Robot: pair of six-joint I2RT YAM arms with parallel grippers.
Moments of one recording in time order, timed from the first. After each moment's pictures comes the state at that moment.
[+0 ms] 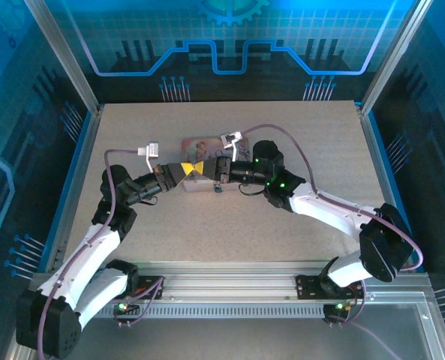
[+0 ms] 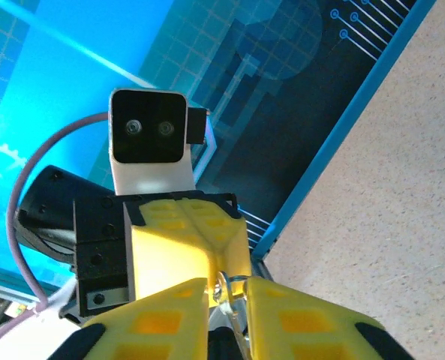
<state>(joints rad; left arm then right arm) -0.21 0.88 0.55 0.38 0.80 -1.09 0.75 1.45 0.99 0.38 -0.58 0.95</state>
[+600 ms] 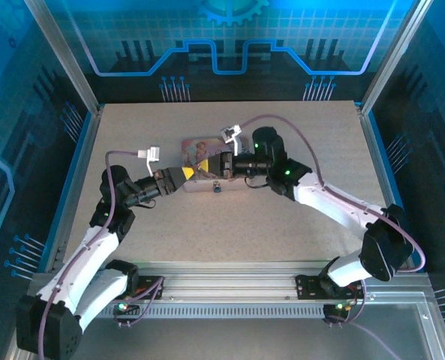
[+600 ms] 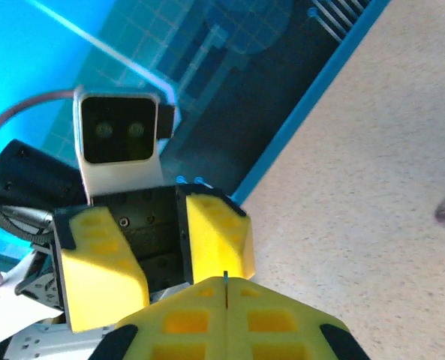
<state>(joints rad) -0.19 0.84 0.55 0.23 0.84 -0.93 0.68 1.46 1.19 -0.04 -0.66 0.68</state>
